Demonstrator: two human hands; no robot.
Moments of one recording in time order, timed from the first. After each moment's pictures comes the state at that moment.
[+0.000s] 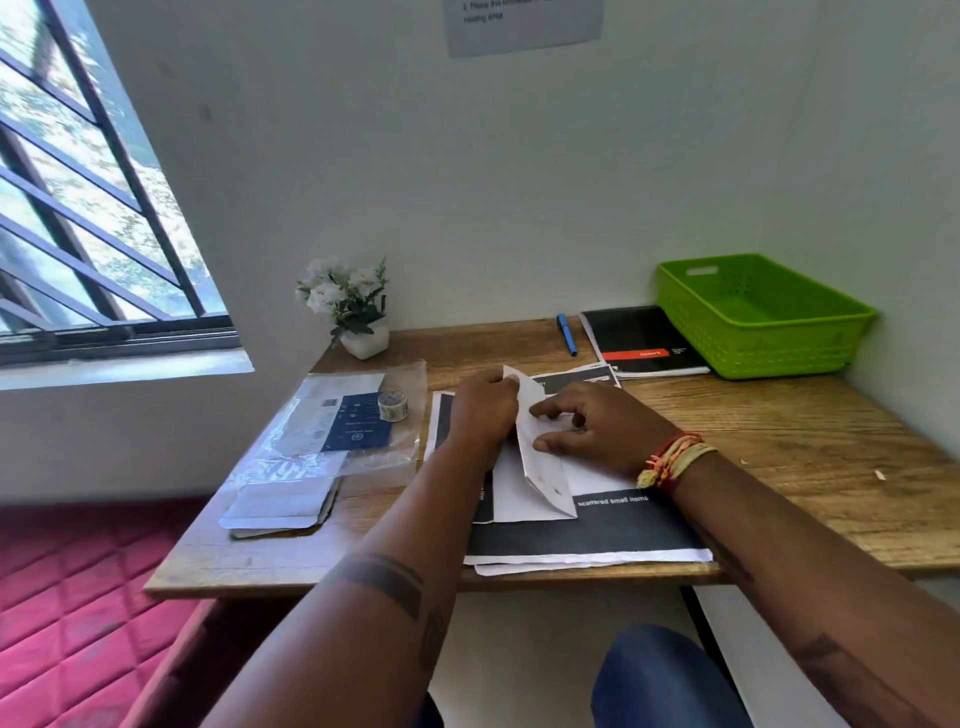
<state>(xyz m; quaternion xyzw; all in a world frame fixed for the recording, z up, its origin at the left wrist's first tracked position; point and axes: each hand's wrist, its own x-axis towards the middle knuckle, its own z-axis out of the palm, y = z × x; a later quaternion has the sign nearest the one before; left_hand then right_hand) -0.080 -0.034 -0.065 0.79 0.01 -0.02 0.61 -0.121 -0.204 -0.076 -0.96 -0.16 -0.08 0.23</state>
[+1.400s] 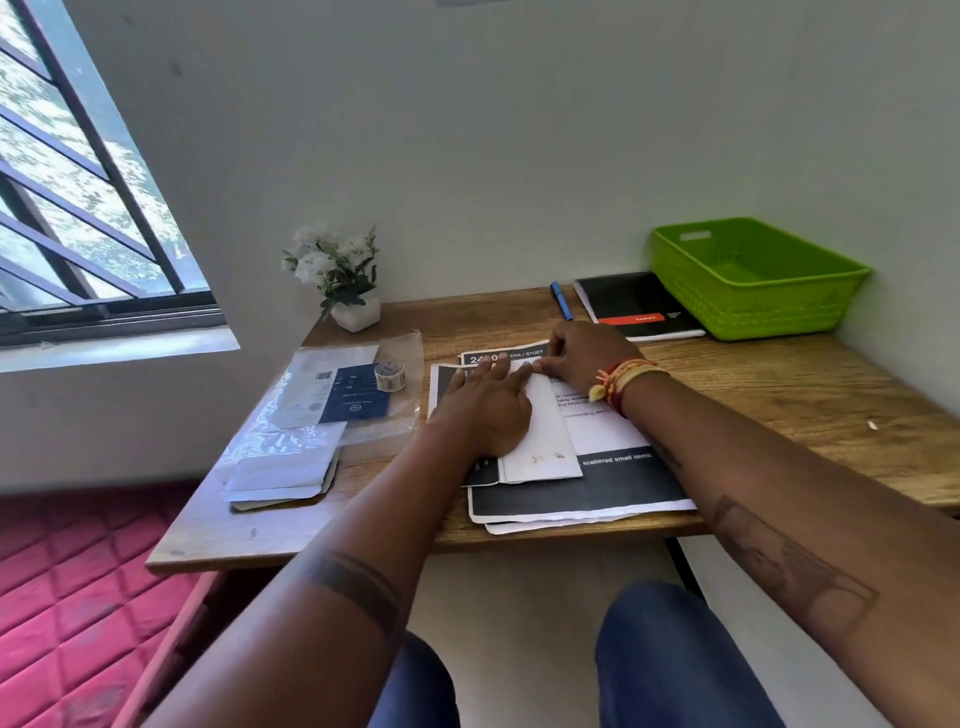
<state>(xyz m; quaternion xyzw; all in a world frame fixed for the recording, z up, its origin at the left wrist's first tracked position) -0.078 -0.005 -0.089 0.96 -0.27 -0.03 0.06 -0.076 -0.188 -0.066 -0.97 0.02 -0.10 0.22</state>
